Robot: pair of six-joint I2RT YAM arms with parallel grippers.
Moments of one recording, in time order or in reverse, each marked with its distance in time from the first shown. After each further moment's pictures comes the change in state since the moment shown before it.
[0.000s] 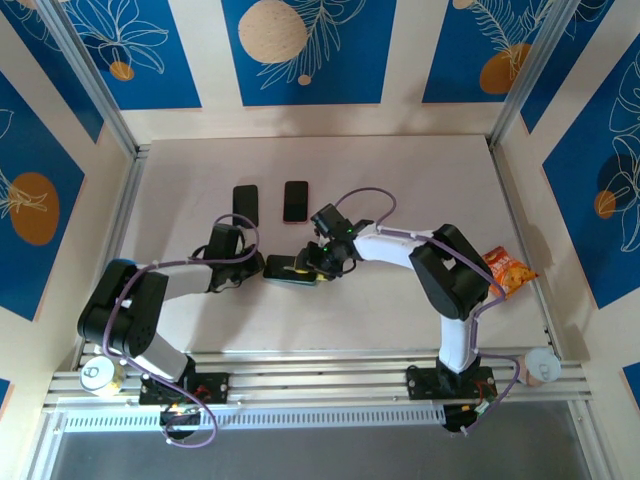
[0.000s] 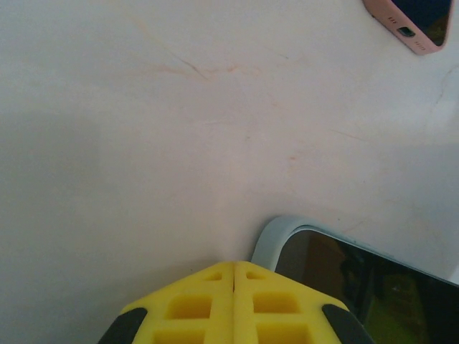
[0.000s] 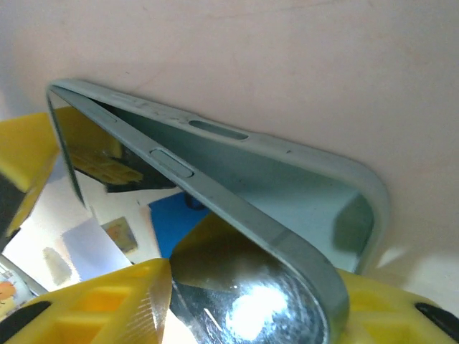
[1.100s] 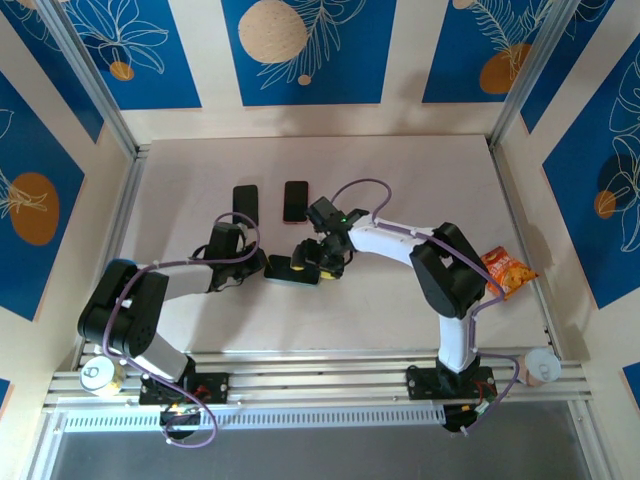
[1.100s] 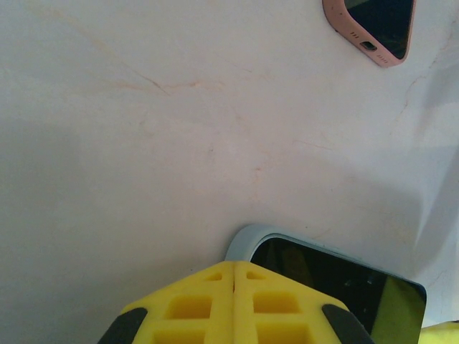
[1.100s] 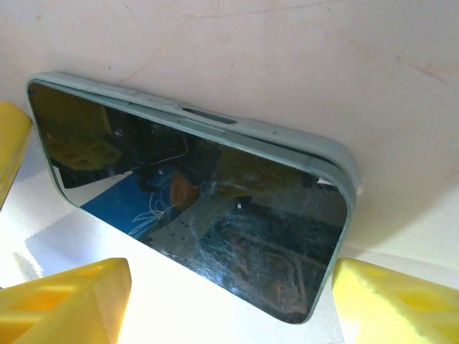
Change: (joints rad) left arm -0.004 0.000 0.000 0.047 0.021 -0.026; right arm 0.010 0.003 0.107 -0.199 0.068 -0.036
